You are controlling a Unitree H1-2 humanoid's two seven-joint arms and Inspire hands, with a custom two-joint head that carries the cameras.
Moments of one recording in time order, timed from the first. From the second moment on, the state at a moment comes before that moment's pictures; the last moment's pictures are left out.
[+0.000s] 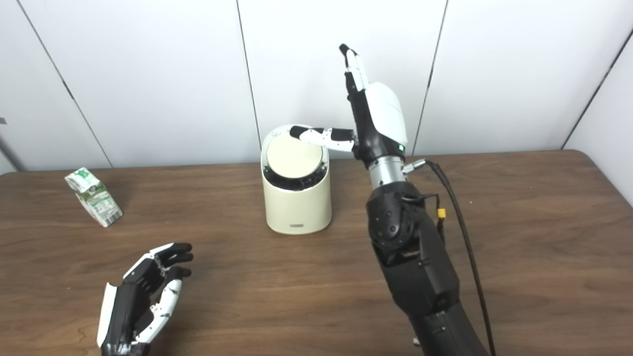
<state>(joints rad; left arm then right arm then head) 0.14 0.01 0.01 -0.16 0.13 -0.34 0.03 -0.63 -0.10 0.19 0.01 -0.75 0.25 -0.12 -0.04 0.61</state>
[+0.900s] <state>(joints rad) 0.14 0.01 0.01 -0.15 0.12 -0.34 0.03 -0.60 -0.13 0.30 0.08 -0.88 0.29 -0.08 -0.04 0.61</state>
